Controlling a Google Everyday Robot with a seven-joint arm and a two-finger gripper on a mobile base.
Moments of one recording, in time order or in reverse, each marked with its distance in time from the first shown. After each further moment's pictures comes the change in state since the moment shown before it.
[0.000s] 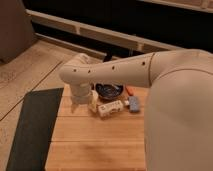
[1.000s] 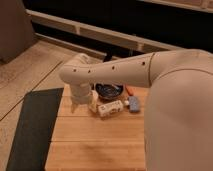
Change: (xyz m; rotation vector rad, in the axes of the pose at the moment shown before) arm 0.000 0.000 0.000 0.000 0.000 0.000
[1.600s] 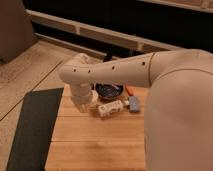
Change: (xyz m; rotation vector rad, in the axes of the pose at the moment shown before) arm 0.000 0.000 0.000 0.000 0.000 0.000
